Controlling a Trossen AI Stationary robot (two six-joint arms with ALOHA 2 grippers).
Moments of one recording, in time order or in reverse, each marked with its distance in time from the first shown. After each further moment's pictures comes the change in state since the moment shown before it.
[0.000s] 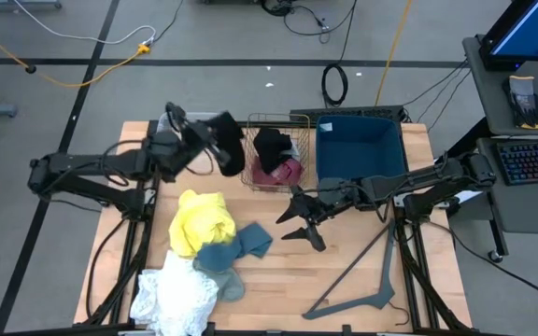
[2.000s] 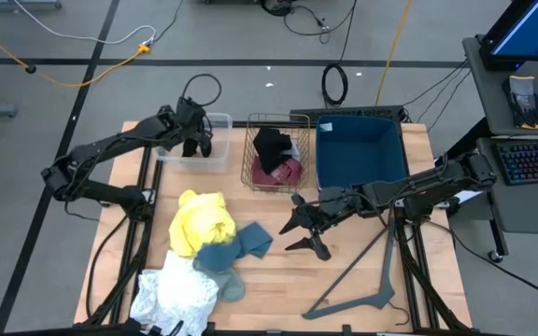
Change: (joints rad) left arm 0.643 0.206 -0.026 -0.722 0.271 -0.548; right arm 0.065 0.000 0.000 -0.015 0.002 0.002
